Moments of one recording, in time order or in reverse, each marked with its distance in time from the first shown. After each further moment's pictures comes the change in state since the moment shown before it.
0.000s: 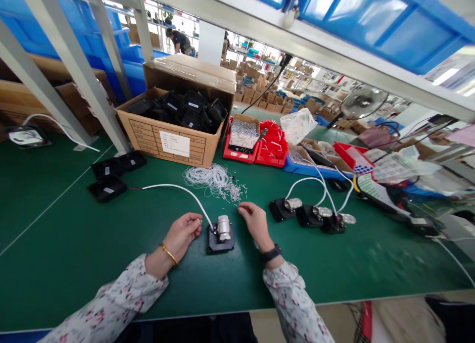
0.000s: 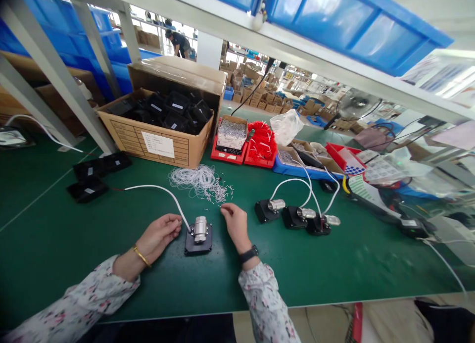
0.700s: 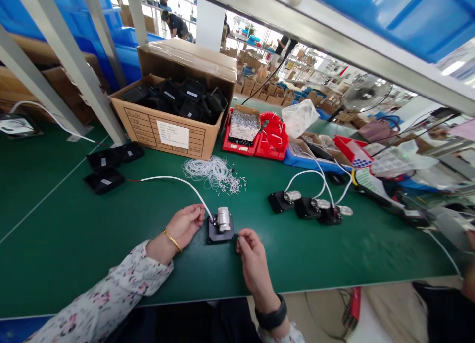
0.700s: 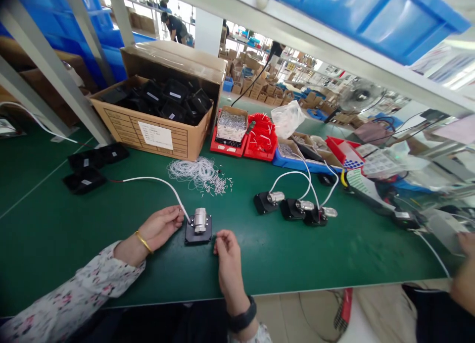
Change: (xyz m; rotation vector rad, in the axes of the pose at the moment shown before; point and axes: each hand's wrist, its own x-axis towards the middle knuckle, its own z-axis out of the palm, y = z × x) left_hand 0.003 0.009 0.009 -0.121 -0.014 -0.134; right_hand -0.108 -0.013 0.025 0.658 0.142 0.286
